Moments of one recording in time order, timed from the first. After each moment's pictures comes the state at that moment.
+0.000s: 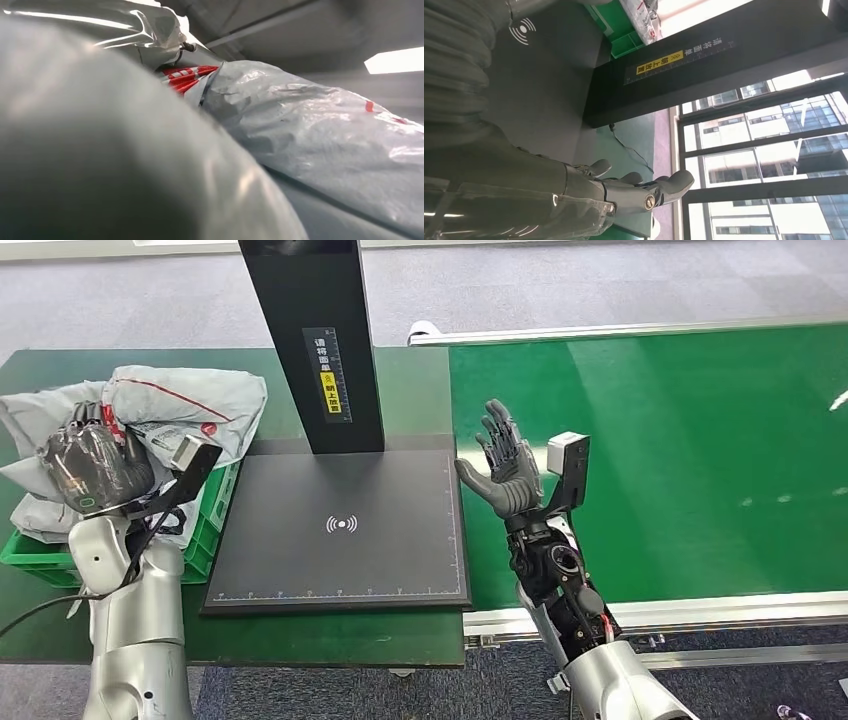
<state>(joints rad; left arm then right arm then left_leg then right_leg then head) -0.58 -0.16 0.45 -1.18 -1.49 0.66 -0.27 -0.60 0.10 0.37 -0.86 -0.34 0.02 -0.40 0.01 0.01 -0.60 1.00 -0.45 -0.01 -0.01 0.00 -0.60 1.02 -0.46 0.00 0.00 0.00</state>
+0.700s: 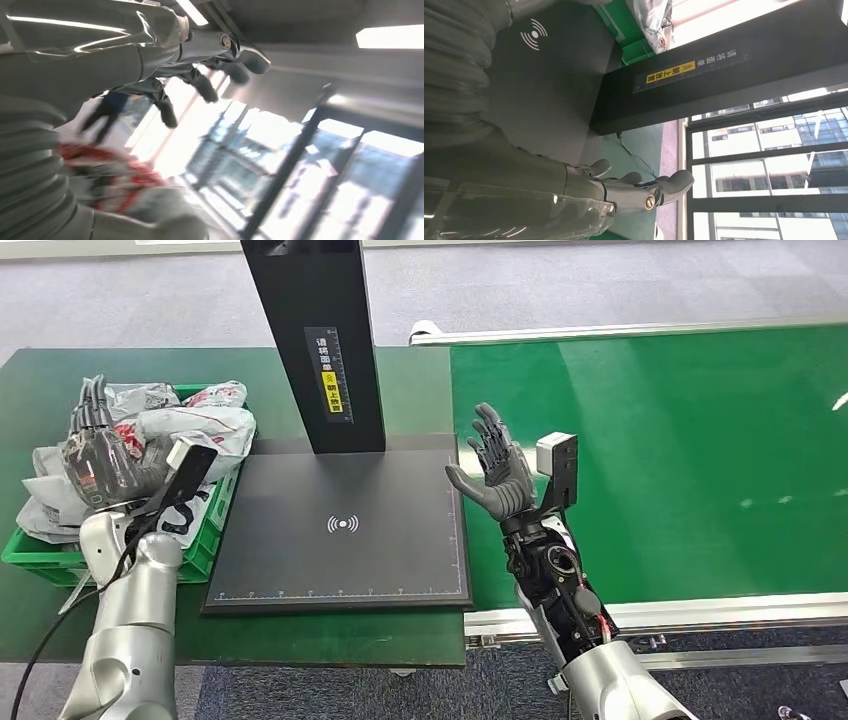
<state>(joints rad) -0.65 -0.10 0.45 -0.96 -1.24 0.66 -0.50 -0.60 0.10 0.38 -0.86 -0.31 0.04 -0.38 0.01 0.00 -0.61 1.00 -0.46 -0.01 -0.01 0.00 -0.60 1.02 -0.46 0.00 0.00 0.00</state>
